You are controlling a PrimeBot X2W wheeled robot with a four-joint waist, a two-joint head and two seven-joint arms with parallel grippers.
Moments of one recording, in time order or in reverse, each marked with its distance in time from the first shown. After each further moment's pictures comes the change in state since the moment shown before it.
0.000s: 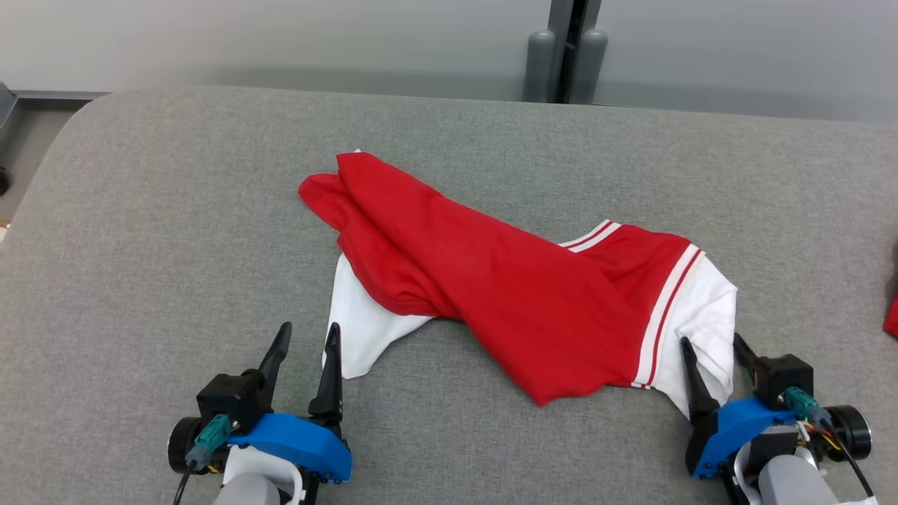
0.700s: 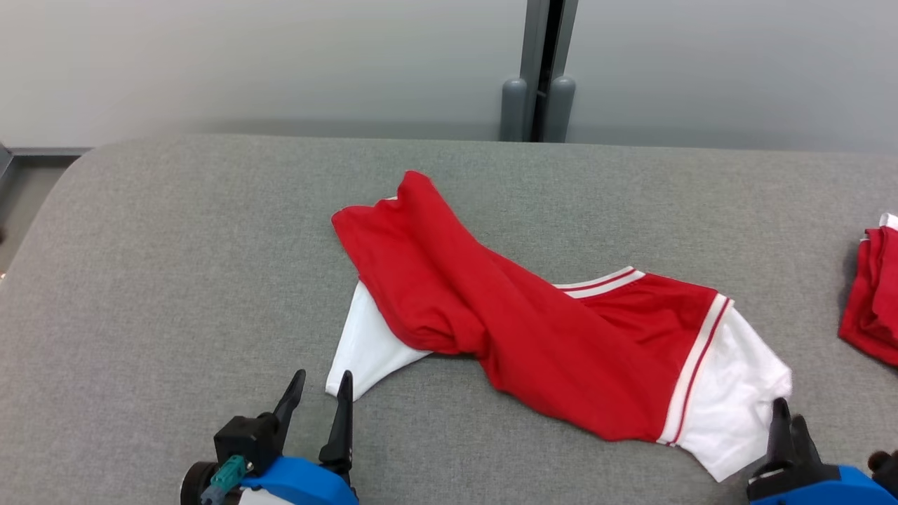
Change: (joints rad) left arm 0.078 -0.001 -0.032 0.008 -0.003 -0.001 0.000; right arm 0.118 0.002 -0.068 -0.016 0.763 0.000 -0.001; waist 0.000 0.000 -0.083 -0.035
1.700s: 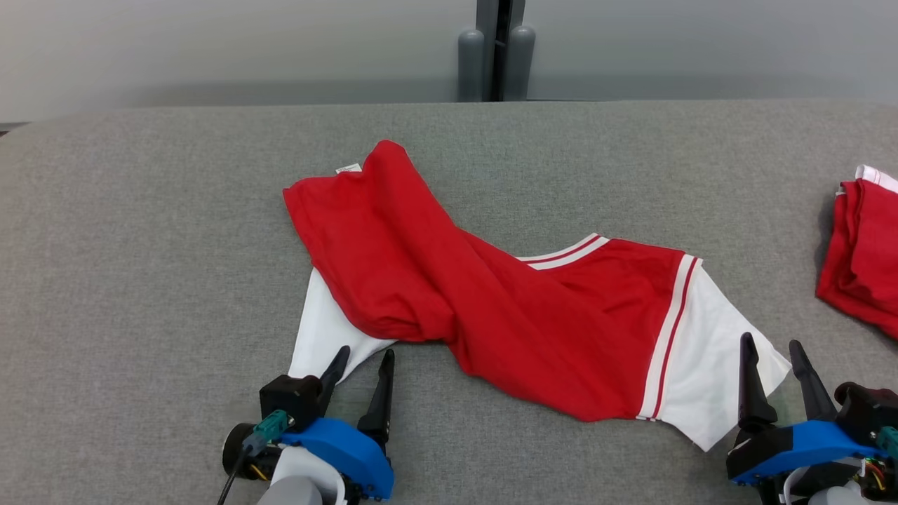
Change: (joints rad) left arm -0.153 0.001 -0.185 0.159 -0.139 0.000 0.000; right arm 0.031 -0.001 0.017 -0.241 -0.471 0.000 0.000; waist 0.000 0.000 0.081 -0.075
